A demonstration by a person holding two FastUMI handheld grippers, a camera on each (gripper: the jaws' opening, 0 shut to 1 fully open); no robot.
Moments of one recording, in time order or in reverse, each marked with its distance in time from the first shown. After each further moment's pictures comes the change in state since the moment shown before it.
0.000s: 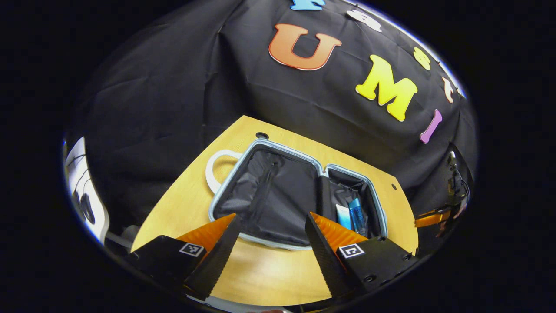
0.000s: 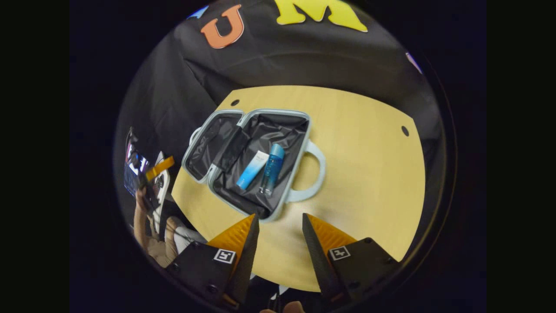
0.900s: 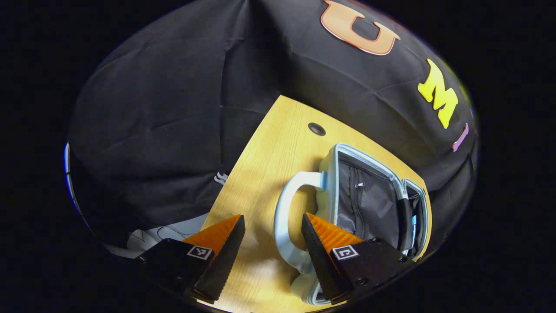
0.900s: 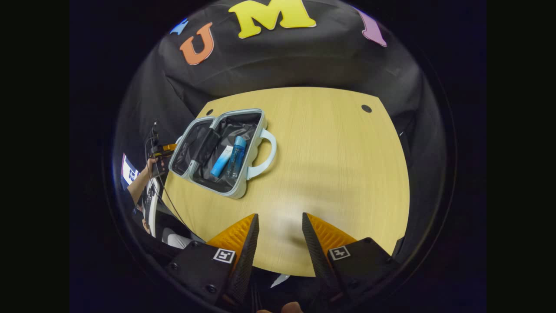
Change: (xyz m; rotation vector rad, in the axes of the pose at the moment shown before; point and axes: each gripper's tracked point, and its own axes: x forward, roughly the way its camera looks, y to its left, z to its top) left arm 0.144 0.143 0.020 -0.058 0.178 0.085; right arm -0.050 -0.064 -0.058 0.142 -0.023 -0.117
